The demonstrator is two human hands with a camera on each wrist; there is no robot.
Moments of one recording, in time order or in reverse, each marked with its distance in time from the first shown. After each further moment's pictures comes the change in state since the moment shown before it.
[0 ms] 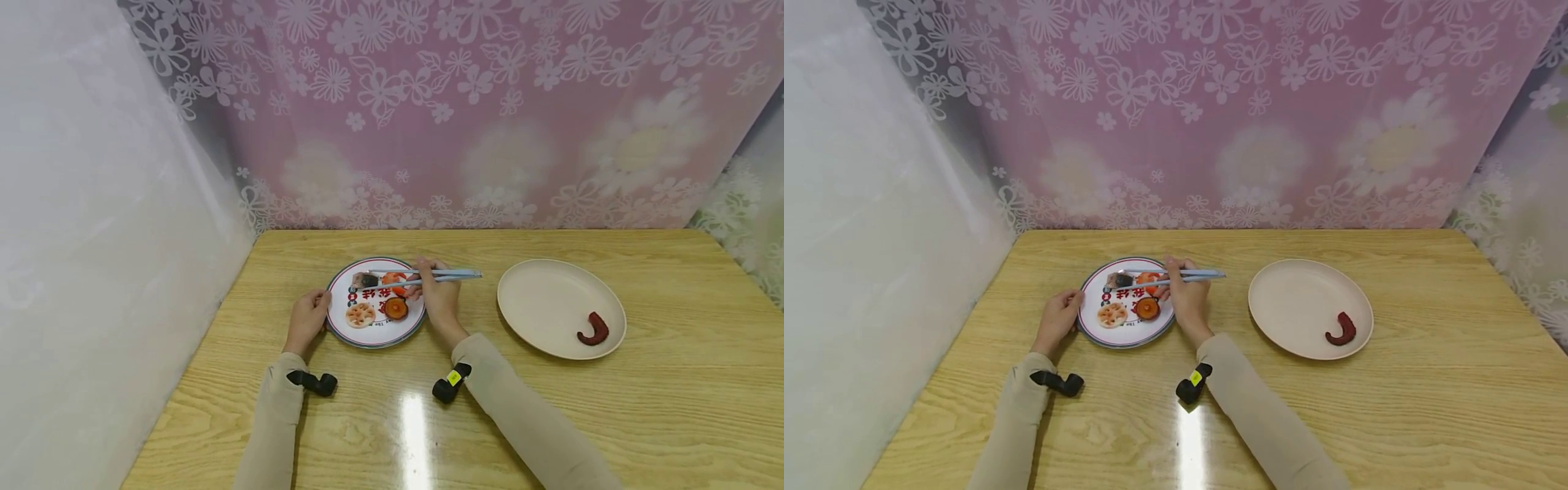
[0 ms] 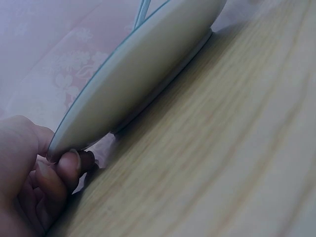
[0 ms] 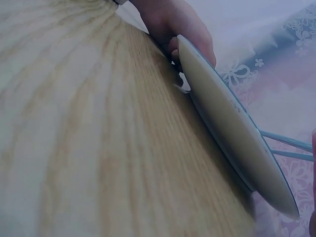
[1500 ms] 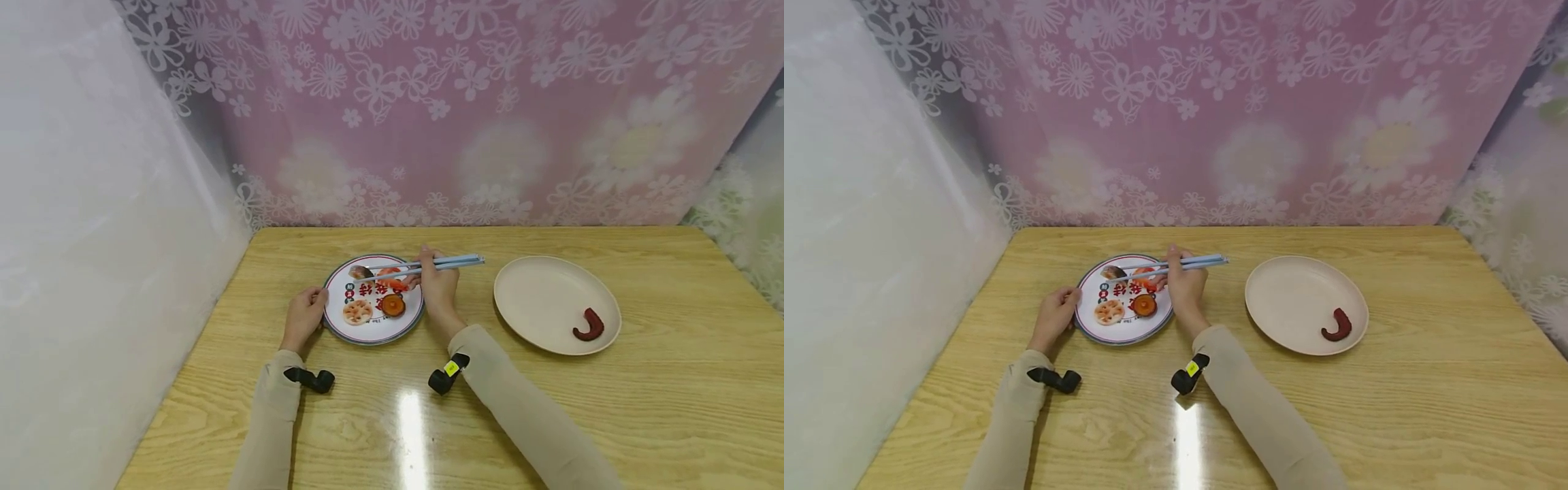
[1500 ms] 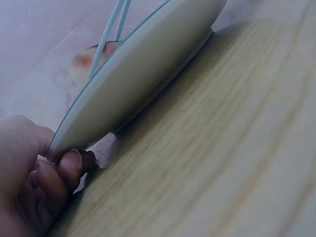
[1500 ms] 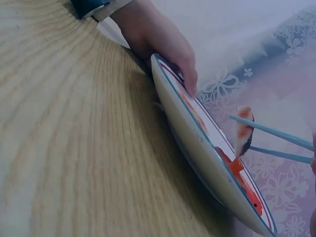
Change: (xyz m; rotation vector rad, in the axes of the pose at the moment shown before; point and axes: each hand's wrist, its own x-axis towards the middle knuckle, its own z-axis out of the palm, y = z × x) left_hand 0.001 -0.001 0.000 0.006 0.001 -0.003; right_hand 0.018 0.015 0.003 0.048 0.091 0.015
